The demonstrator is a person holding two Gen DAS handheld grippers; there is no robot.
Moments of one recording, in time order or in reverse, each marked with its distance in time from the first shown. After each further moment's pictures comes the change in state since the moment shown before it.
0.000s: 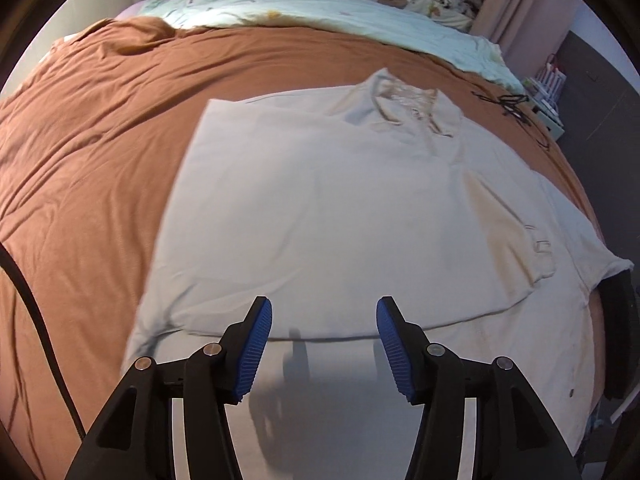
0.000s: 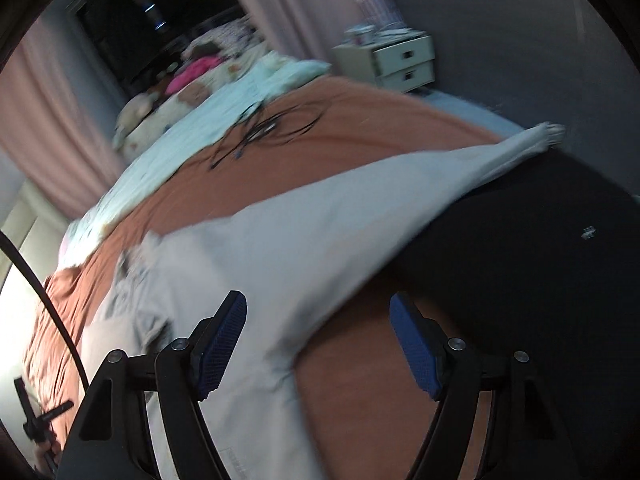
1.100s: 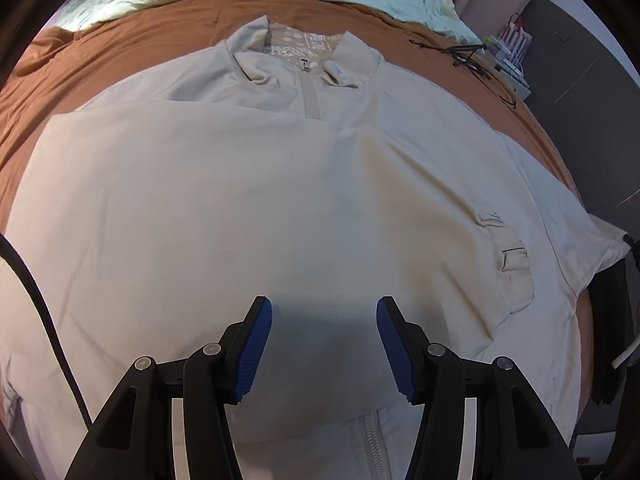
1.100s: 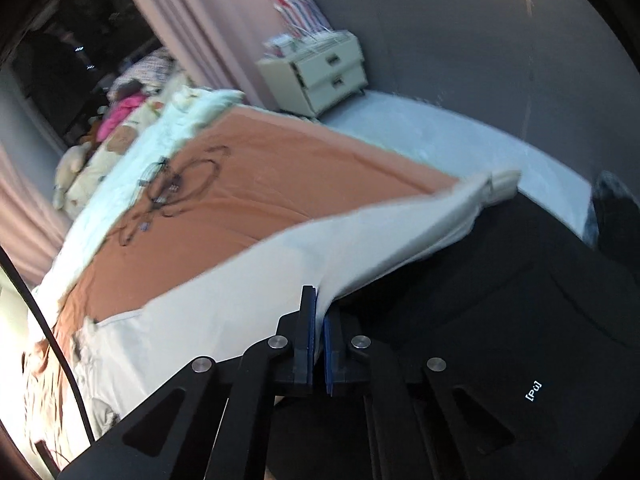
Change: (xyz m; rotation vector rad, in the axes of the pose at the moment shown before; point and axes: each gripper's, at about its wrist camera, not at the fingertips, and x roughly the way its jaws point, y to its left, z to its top) left arm 0.100 -0.120 0.031 0.086 0.099 -0.118; right arm 0.049 -0.011 0.082 0.111 -0.030 -0.110
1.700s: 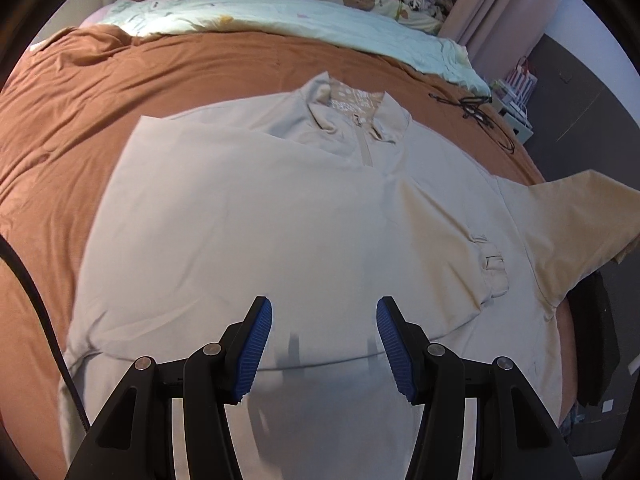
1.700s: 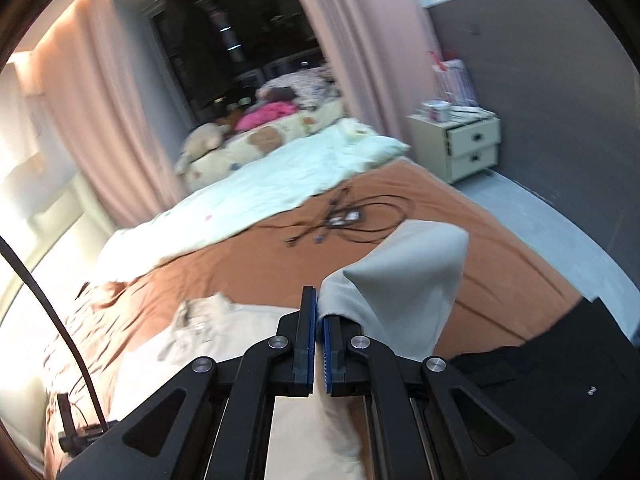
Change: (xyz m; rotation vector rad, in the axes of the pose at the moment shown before) left arm -0.106 0.059 -0.034 -0.077 -0.122 0.010; right arm -0.129 0.221 -0.053 -0.336 -0.130 0.308
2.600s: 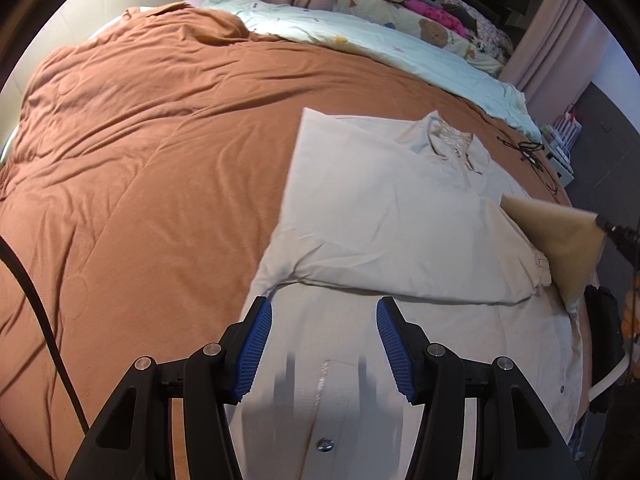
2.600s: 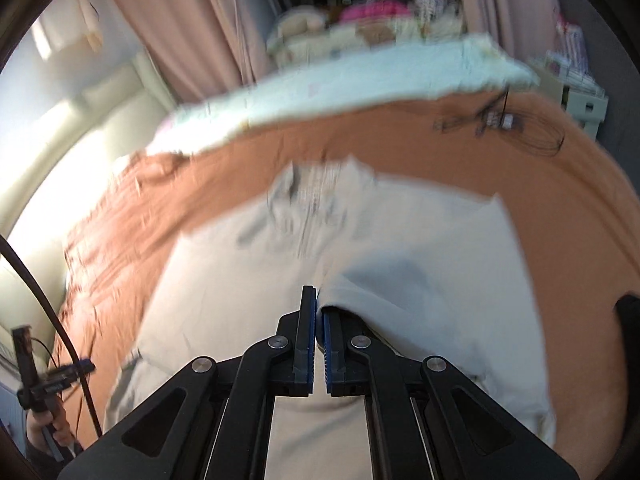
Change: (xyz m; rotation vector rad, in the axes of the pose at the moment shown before) left arm -0.105 0.139 -0.067 -0.156 -0.067 0.137; right arm 0.144 0.092 -0.047 -0.180 0.380 0.180
